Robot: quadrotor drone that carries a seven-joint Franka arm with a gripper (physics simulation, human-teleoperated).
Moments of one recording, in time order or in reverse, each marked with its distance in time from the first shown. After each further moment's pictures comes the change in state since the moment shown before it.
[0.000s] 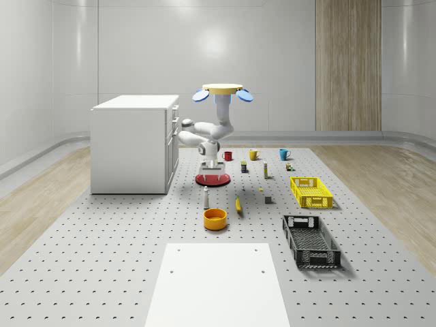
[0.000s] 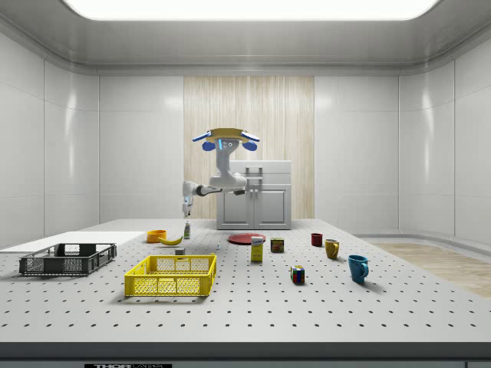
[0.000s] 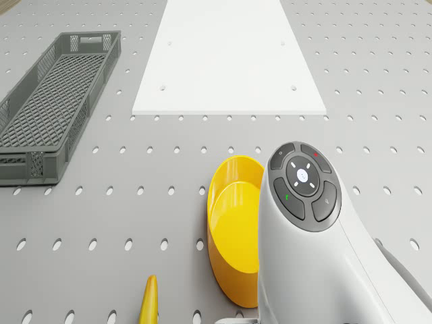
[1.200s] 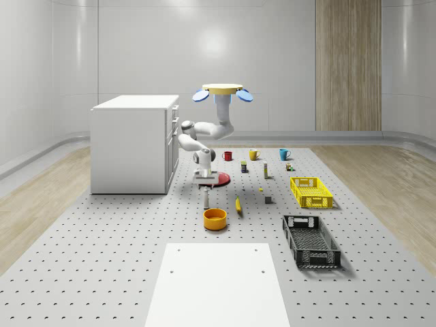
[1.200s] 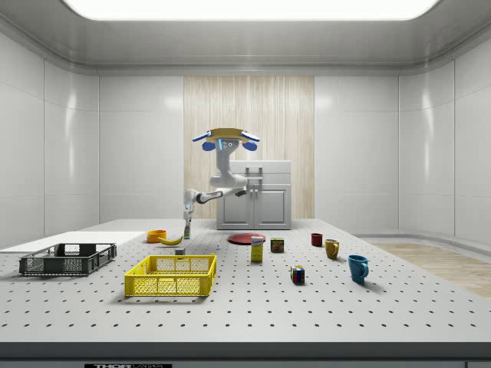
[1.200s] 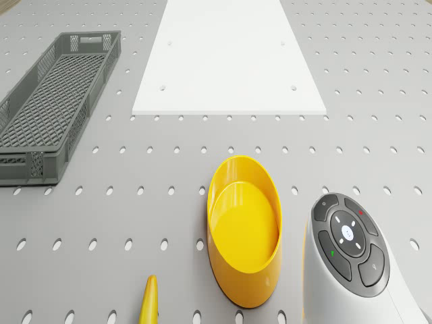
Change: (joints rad) arm -0.005 0.004 -0.162 0.140 -0.136 0.102 -0.107
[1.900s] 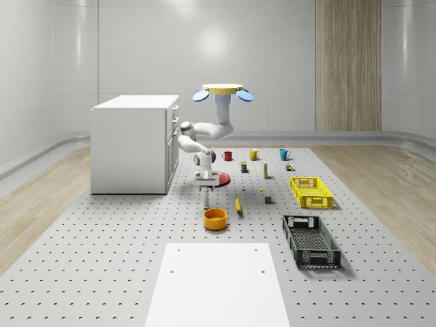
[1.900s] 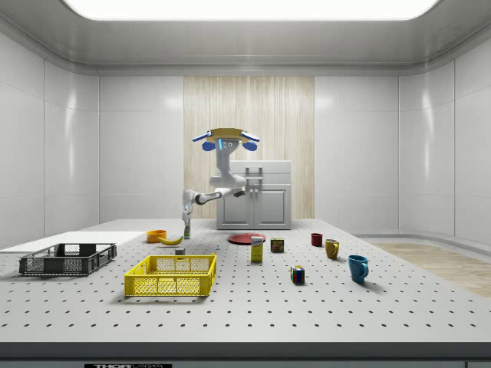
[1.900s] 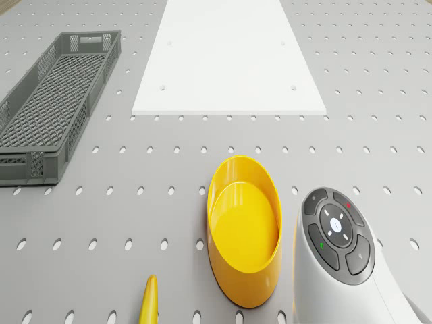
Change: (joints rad) arm -0.045 0.011 -0.016 0.023 -0.016 0.006 0.027
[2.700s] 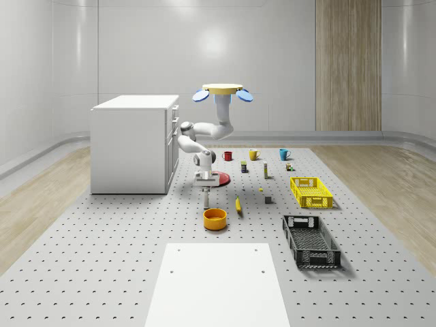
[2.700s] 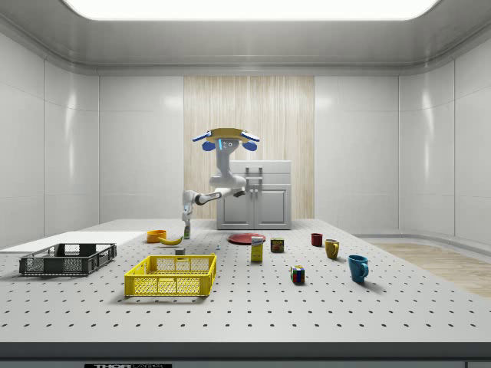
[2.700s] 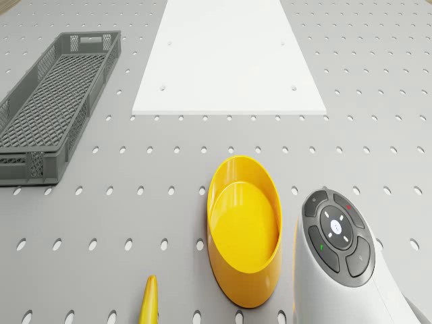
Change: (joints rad) arm -0.002 0.000 -0.004 0.005 -0.003 0.004 -0.002
